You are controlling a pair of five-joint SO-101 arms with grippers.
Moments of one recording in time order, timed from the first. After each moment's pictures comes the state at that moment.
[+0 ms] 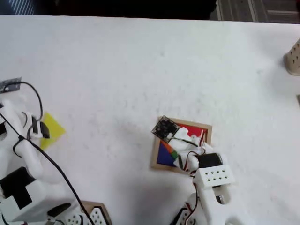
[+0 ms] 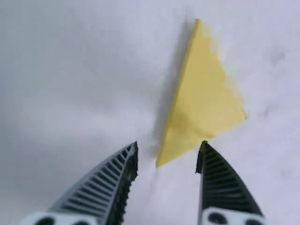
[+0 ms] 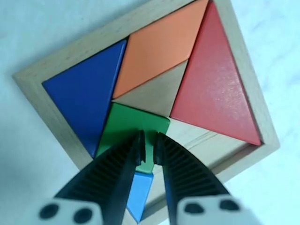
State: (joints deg) left arm -40.8 -2.1 28.7 66.9 -19.6; right arm -13.4 -52.8 79.1 49.7 45.8
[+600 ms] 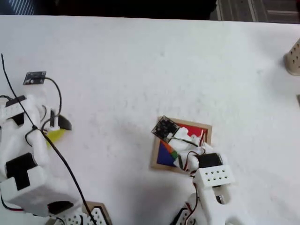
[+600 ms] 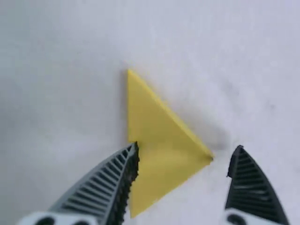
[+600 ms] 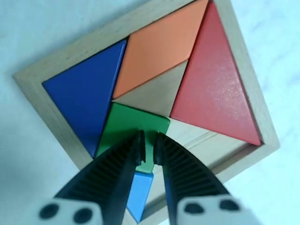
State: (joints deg) left arm -32.7 7.6 28.6 55.9 -19.6; right arm -13.4 -52.8 79.1 49.7 45.8
